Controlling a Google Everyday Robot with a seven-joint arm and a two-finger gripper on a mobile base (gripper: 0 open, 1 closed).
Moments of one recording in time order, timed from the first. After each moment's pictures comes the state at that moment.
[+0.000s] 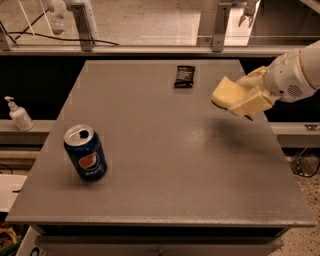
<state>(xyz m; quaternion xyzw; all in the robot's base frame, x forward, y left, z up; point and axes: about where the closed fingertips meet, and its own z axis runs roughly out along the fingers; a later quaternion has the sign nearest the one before) 0.543 -0.203 0.897 -0.56 0.74 0.12 0.35</state>
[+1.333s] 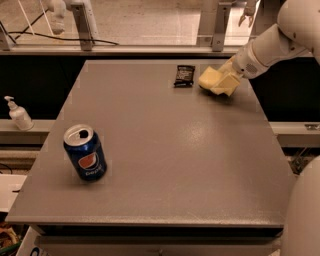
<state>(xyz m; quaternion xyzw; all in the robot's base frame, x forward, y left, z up) 0.702 -0.203 0.841 -0.55 0.77 0.10 0.31</state>
